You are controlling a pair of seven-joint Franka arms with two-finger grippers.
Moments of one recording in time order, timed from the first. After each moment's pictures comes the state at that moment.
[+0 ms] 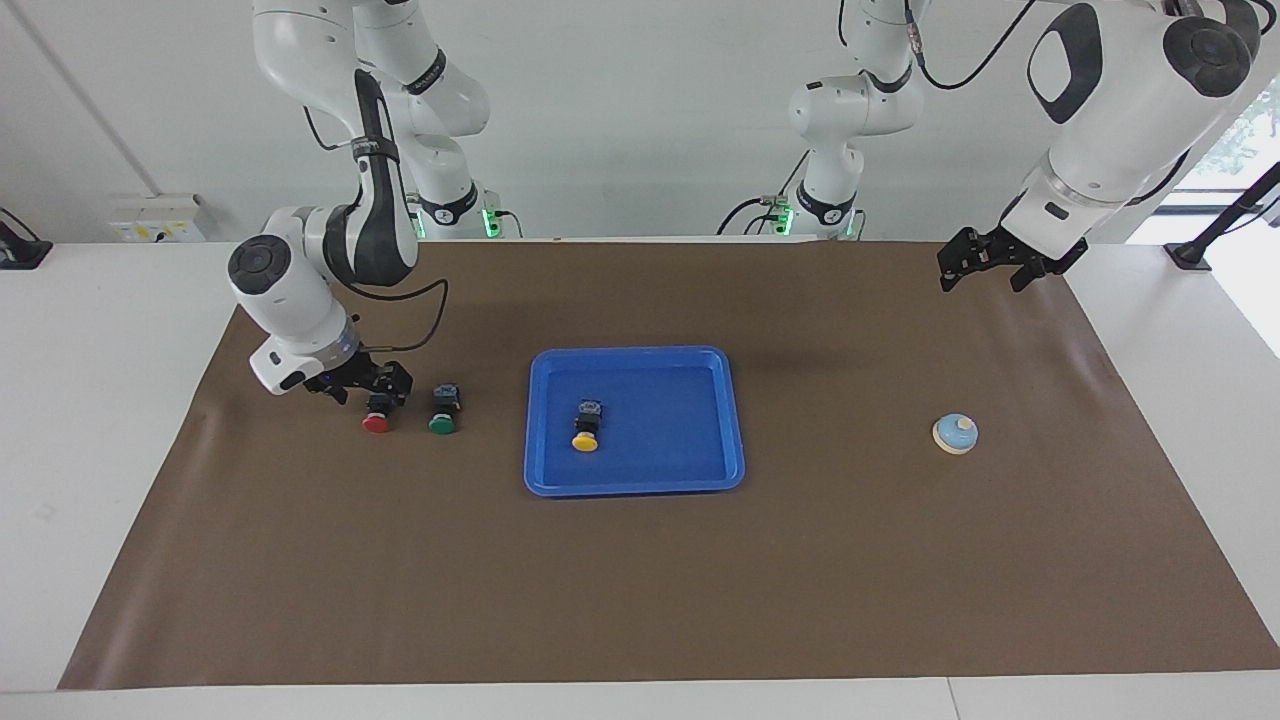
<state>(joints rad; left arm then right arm) 0.02 0.07 -0.10 -1.55 0.00 1.46 0.02 -0.15 0.15 0.08 -2.17 0.00 2.25 0.00</state>
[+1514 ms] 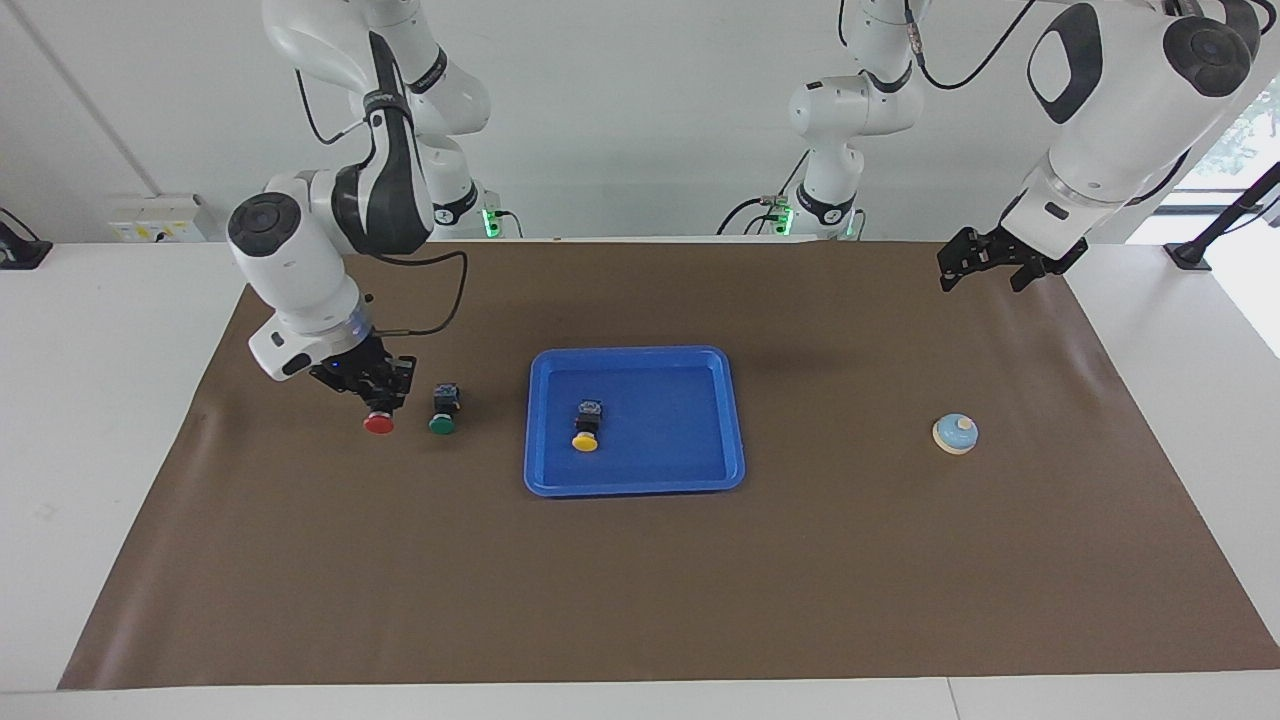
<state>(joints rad) 0.02 0.07 -0.10 -1.55 0.00 1.46 0.02 0.02 0.17 0.09 -1.85 0.00 2.00 0.20</state>
